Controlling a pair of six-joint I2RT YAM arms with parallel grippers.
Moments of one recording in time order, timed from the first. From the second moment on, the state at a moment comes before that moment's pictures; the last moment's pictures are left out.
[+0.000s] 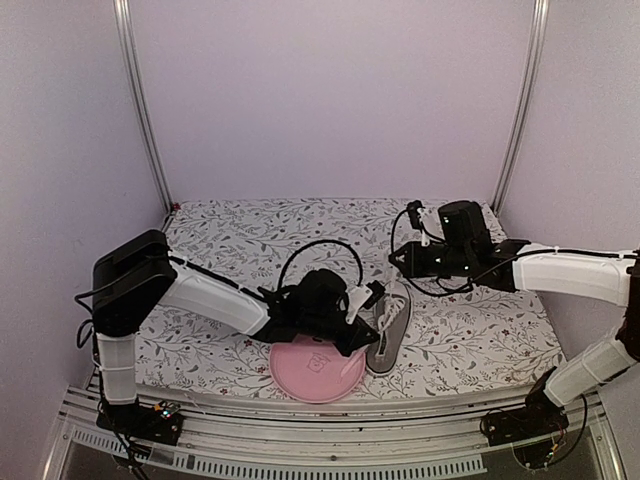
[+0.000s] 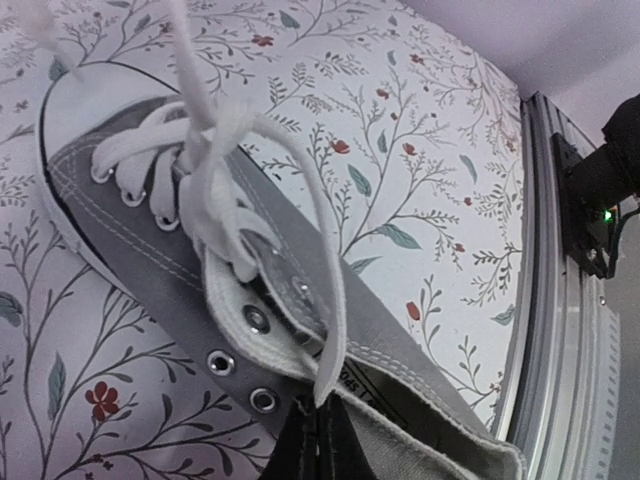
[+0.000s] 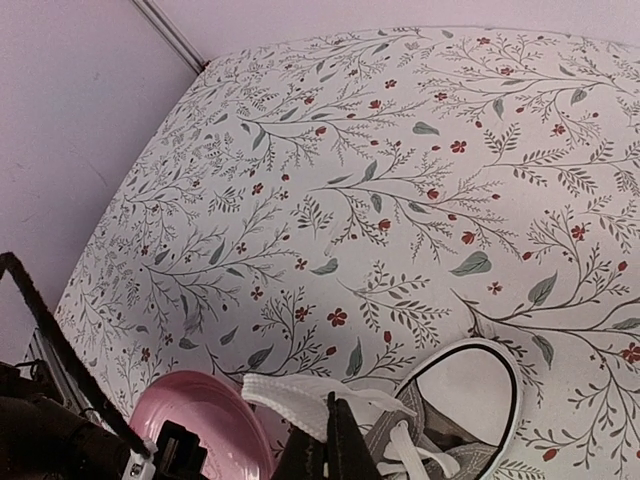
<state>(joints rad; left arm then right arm) -1.09 2.02 1.12 0.30 0.24 -0.26 0.66 1.42 0.89 -0.02 -0.12 0.44</state>
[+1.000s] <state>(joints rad) -0.98 1.71 0.93 0.16 -0.10 -0.32 0.66 1.20 0.72 -0.36 0.17 0.70</state>
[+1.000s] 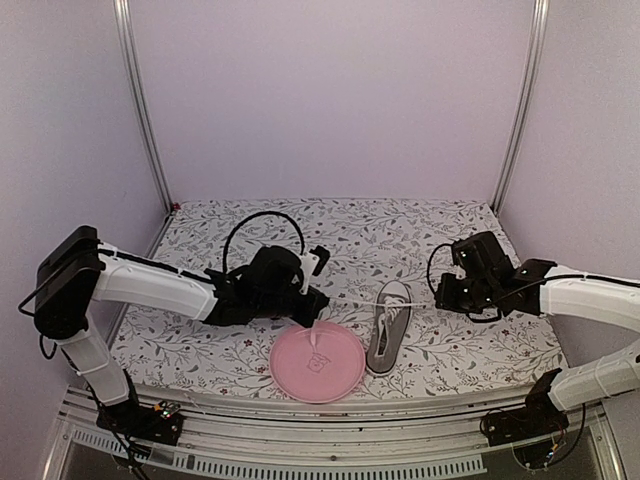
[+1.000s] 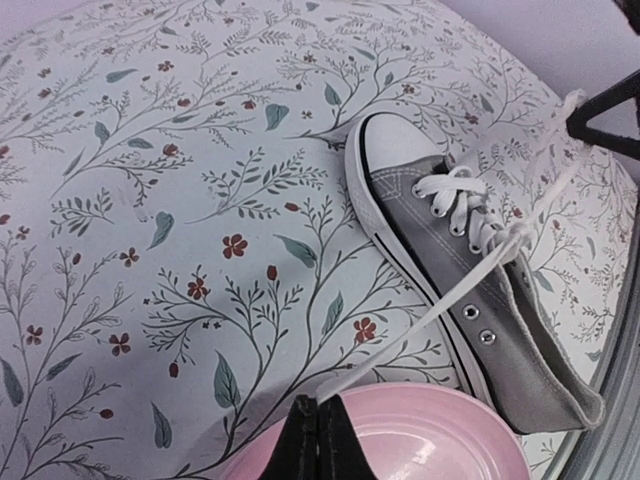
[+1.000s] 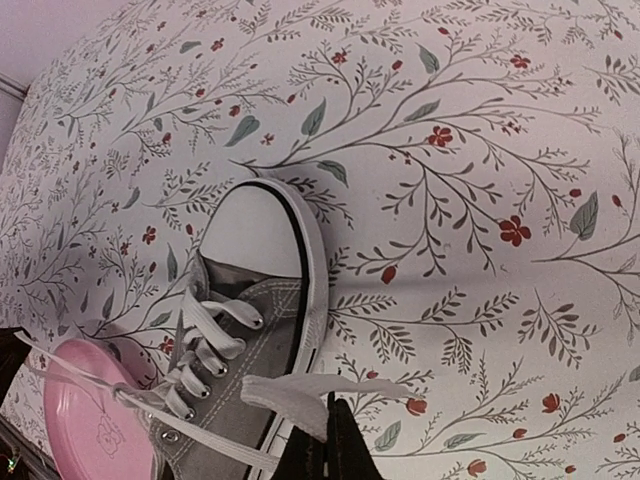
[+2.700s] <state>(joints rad) -0.92 1.99 1.20 0.15 0.35 0.02 0.60 1.12 0.50 -0.26 0.07 0.83</state>
